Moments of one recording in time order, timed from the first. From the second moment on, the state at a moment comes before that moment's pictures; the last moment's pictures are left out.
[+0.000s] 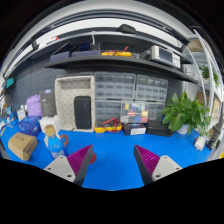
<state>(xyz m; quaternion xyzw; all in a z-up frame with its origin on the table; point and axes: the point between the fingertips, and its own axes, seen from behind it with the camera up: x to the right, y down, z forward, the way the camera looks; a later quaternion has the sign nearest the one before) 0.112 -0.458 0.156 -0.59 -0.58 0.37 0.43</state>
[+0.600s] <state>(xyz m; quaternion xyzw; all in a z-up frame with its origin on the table) 0.107 -0.622 0.068 -0.55 -0.63 0.42 0.36</state>
